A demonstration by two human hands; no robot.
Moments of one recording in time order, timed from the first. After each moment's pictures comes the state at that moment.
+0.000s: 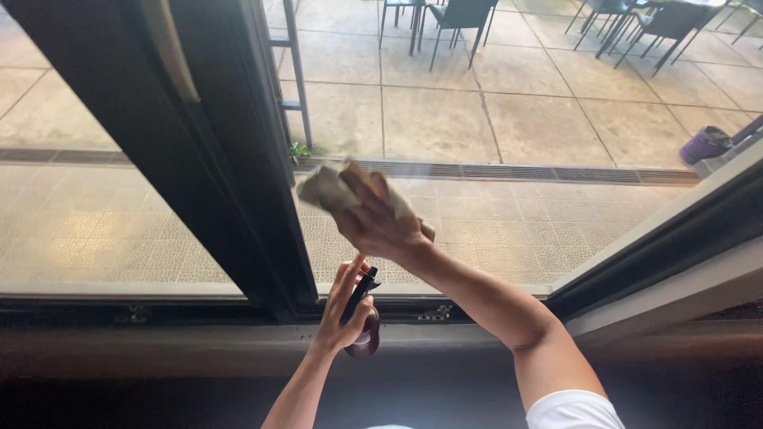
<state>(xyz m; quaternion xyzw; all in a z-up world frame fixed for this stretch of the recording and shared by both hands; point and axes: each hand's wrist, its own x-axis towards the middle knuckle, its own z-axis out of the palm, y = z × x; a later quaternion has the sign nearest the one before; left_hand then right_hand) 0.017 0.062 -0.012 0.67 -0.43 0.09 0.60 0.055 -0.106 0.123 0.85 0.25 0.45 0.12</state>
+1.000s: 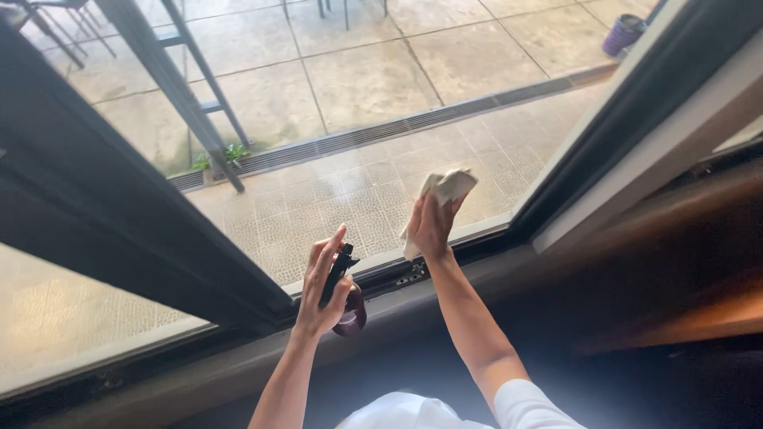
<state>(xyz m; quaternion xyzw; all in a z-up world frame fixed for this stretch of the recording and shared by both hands) 0.012 0.048 0.044 0.67 -0.48 -0.01 0.57 -0.027 -0.236 -0.051 0.82 -0.14 0.55 -0.01</state>
